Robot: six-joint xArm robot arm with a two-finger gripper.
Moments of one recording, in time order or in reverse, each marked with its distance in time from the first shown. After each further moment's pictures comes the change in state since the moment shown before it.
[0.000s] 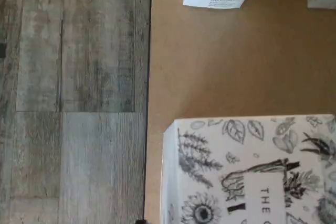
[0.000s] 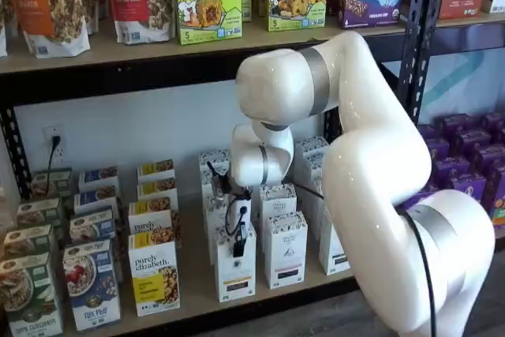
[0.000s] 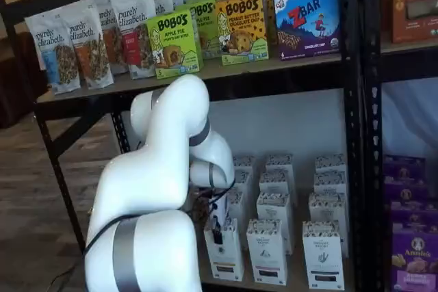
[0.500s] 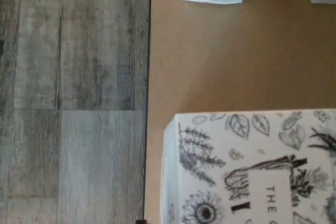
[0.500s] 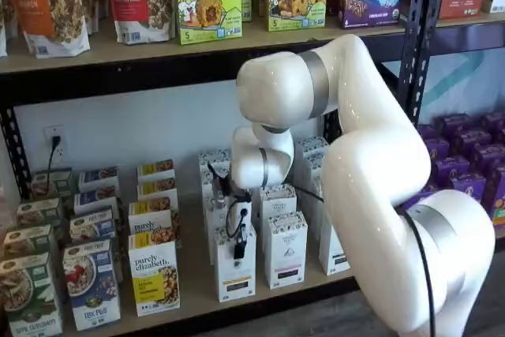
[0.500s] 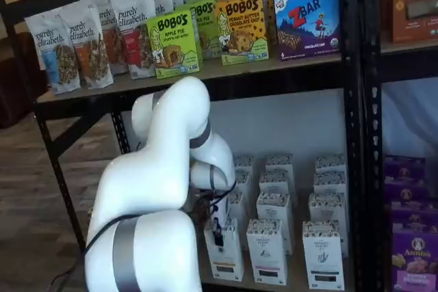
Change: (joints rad) arm -0.002 0.017 -0.012 0.002 -0.002 -0.005
